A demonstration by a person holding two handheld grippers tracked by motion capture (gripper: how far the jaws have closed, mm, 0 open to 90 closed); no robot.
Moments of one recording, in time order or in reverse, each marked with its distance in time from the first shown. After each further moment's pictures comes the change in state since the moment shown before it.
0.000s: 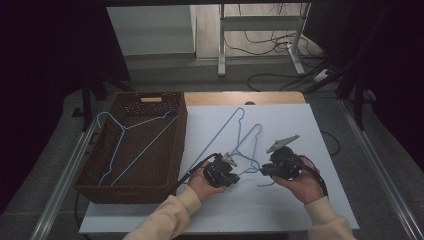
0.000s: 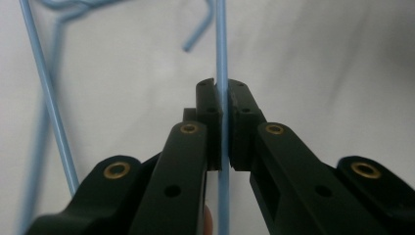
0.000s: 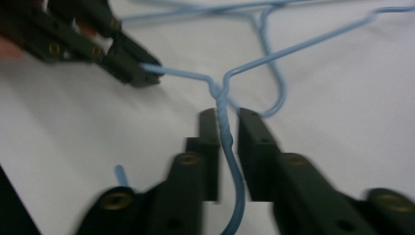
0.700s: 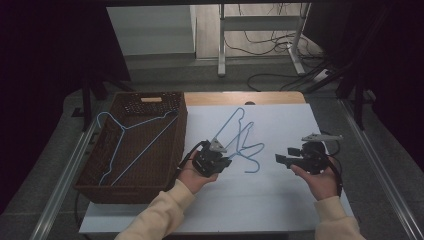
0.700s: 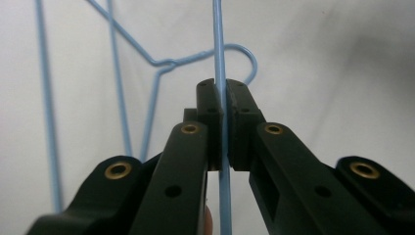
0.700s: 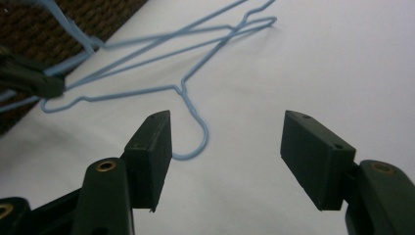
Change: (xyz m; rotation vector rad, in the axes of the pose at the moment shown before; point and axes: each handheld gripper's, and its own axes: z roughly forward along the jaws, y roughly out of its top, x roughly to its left) left arm 0.008 0.011 -0.054 -0.125 0.138 -0.032; right arm -0.052 -0.037 -0.022 -0.271 -0.040 0.273
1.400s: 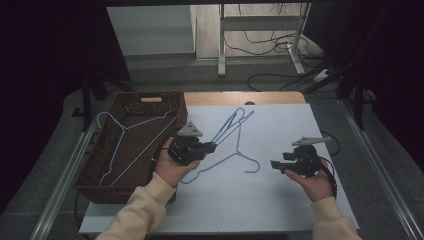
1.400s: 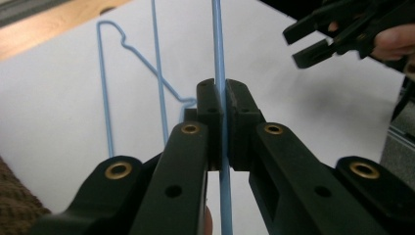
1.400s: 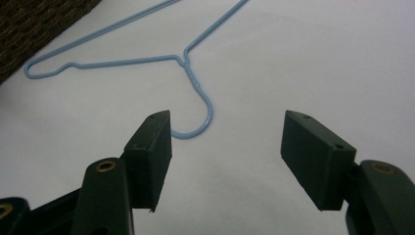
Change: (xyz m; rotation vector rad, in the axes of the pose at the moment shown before) left arm 0.023 0.008 -0.083 -0.161 -0.031 -0.058; right arm 0.009 -0.005 0.015 0.081 -0.008 -0.060
